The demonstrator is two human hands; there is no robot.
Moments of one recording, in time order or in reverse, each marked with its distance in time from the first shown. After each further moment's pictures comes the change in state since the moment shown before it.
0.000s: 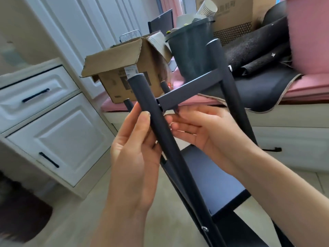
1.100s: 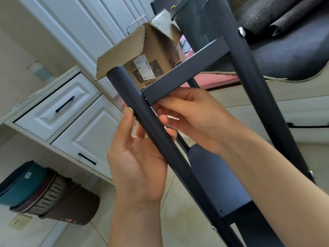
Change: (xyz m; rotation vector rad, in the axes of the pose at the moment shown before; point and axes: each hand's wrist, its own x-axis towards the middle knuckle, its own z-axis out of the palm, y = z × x) left_hand 0.015 -0.009 0.001 -0.106 0.038 -0.066; right_hand 0.052 0.029 0.009 0.107 -0.197 -0.020
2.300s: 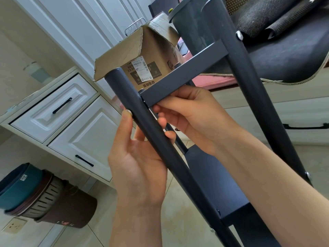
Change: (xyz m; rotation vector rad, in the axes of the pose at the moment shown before) left_hand -0.003 -0.003 0.002 -0.002 -0.002 0.025; right_hand -0.001 -0.001 0.002 0.077 0.060 -0.067
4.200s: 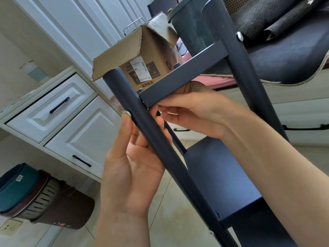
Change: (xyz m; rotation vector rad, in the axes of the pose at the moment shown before) left_hand 0.004 0.011 -0.019 -0.111 -0.031 -0.230; right_hand 0.019 -0.015 -0.012 -0.063 -0.218 0.155
